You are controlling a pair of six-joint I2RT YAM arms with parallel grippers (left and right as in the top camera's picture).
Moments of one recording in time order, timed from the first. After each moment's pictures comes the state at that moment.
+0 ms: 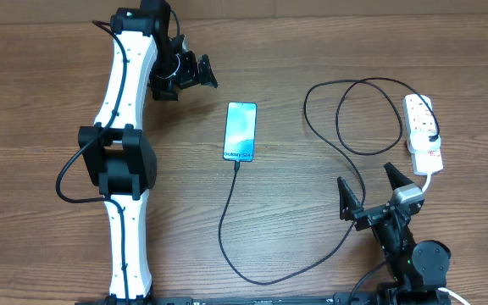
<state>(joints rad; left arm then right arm) -0.09 2.50 2.49 -1.46 0.36 -0.26 0.05 0.01 0.02 0.00 -0.22 0.09</state>
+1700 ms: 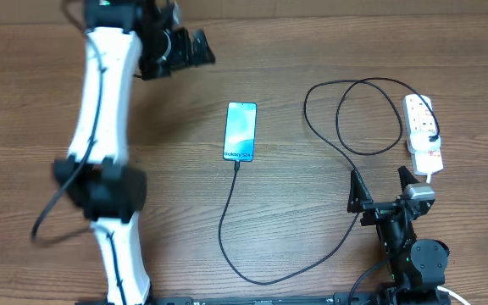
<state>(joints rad) -0.11 2.21 2.47 -1.46 0.36 -0.26 0.06 0.01 0.02 -0.03 -0.06 0.15</state>
